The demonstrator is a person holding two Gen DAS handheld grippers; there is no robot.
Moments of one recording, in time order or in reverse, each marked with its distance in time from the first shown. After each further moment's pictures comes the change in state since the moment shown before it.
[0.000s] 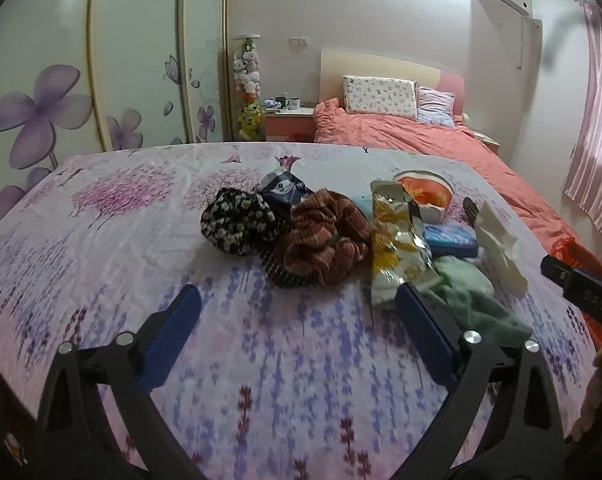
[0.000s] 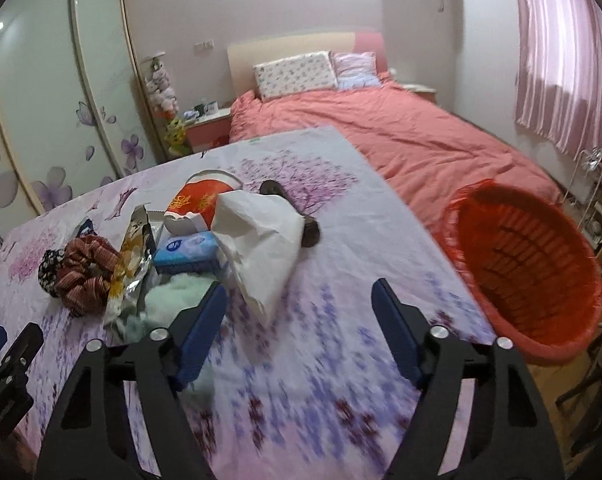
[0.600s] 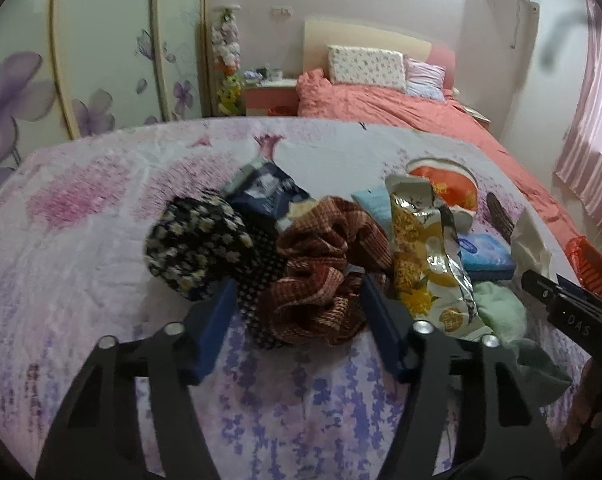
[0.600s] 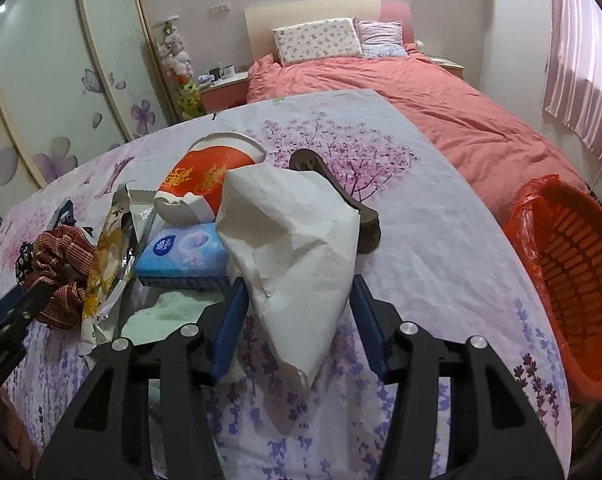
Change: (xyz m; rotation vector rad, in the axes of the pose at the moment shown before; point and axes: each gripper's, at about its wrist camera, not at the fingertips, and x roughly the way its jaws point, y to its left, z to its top) left arm 0.084 0.004 0.029 0.020 0.123 -0.082; right arm 0.044 0.013 0.008 -0.060 0.110 0.039
